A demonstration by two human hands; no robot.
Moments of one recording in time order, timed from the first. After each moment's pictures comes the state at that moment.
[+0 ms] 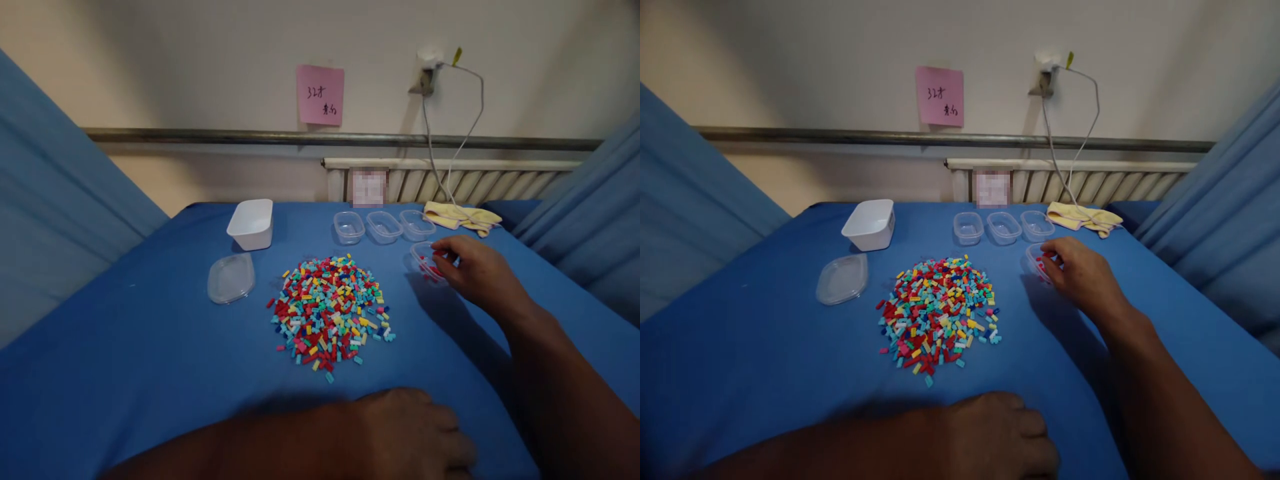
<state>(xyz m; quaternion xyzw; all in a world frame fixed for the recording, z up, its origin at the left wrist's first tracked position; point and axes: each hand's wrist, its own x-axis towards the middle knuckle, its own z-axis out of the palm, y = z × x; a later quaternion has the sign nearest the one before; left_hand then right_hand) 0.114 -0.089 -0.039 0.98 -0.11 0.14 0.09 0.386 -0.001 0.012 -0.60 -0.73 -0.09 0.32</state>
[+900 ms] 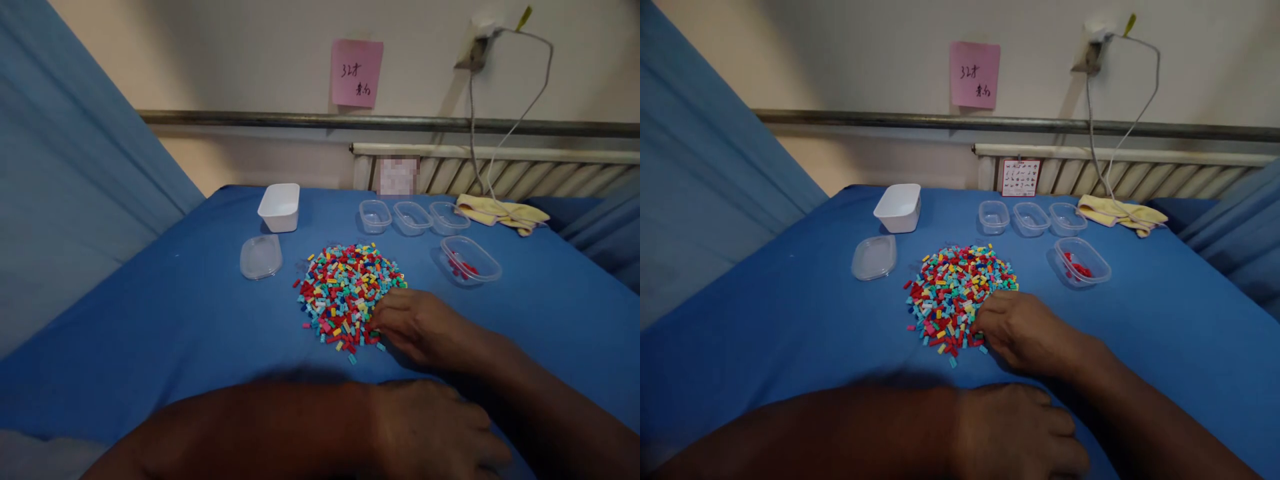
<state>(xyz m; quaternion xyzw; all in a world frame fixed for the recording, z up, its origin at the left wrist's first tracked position) 0.115 -0.094 -0.018 0.99 -0.12 0.08 0.07 0.260 -0.040 0.002 -0.29 -0.93 0.16 0.17</state>
